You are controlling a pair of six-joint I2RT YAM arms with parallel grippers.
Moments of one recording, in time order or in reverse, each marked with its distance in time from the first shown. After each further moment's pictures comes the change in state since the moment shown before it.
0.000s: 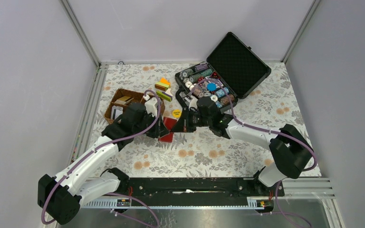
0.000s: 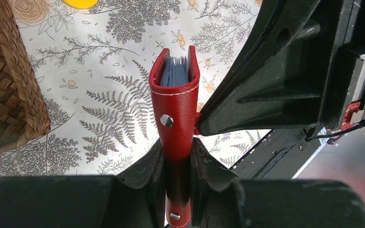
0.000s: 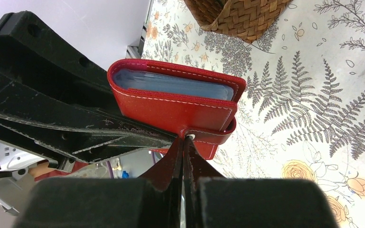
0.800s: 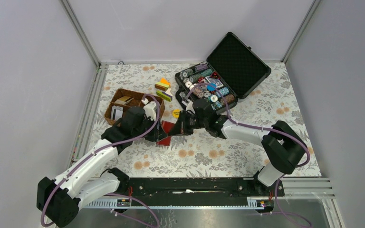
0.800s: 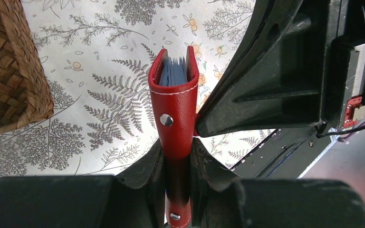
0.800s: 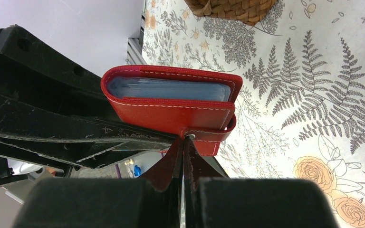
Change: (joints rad) left arm -0.001 -0.037 -0.053 -0.013 -0.017 -0.001; right arm 0.021 0.071 0.008 0.027 -0.031 0.083
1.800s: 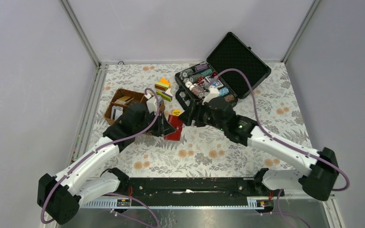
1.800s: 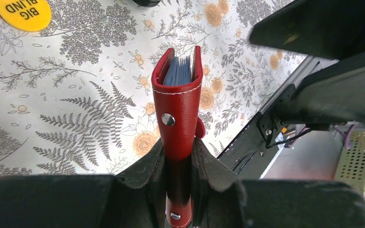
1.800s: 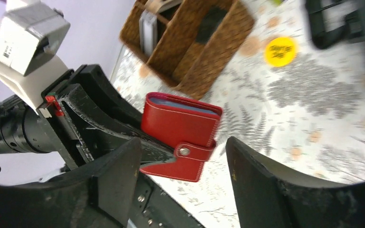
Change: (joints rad) left arm -0.007 0.029 0.031 0.139 0.094 -0.093; right arm 0.059 -0.353 0.059 -0.310 0.508 -0.218
